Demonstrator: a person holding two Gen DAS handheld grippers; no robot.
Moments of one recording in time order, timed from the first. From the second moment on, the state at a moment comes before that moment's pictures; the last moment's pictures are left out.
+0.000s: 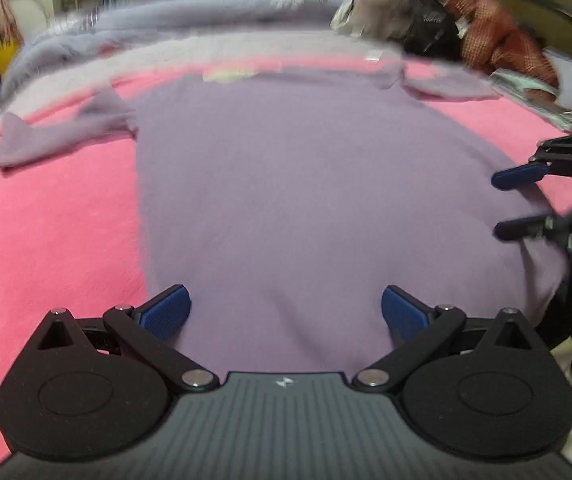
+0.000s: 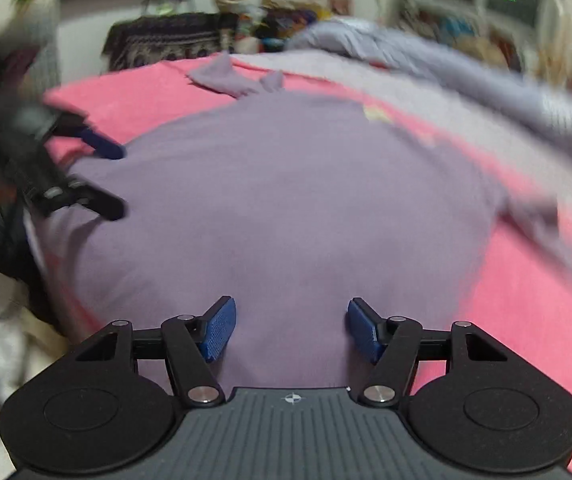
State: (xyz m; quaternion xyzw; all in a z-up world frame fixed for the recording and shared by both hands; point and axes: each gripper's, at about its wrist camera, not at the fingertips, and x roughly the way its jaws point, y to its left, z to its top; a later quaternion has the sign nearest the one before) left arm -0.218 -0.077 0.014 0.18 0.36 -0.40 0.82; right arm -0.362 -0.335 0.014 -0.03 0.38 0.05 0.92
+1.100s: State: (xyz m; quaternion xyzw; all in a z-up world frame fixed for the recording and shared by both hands) left arm -0.205 -0.052 -0.020 0.02 0.21 -0.53 0.82; right arm 0.022 -0.322 0.043 -0.02 0.37 0.00 0.93
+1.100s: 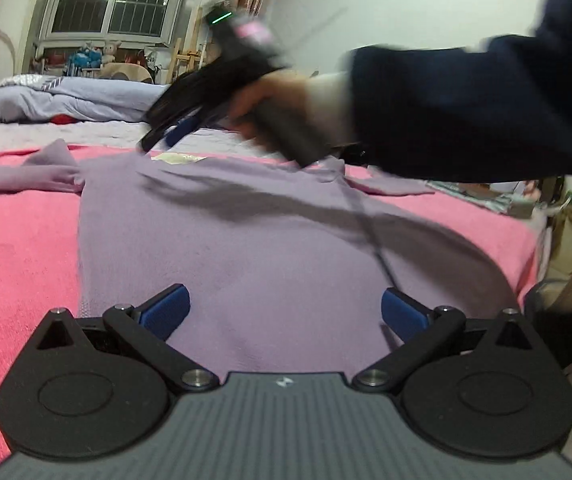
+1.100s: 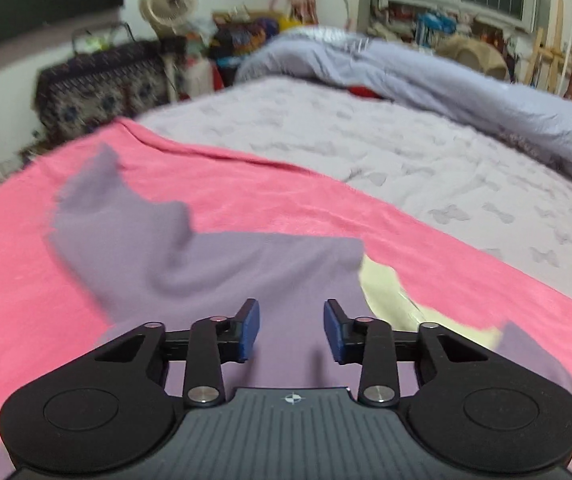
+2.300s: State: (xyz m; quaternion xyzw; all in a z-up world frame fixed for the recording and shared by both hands) left arm -0.190 -0.048 -0.030 -0.02 0.22 -0.55 0.81; right arm 0.130 -0.221 0.006 0.05 0.35 0.01 0.94
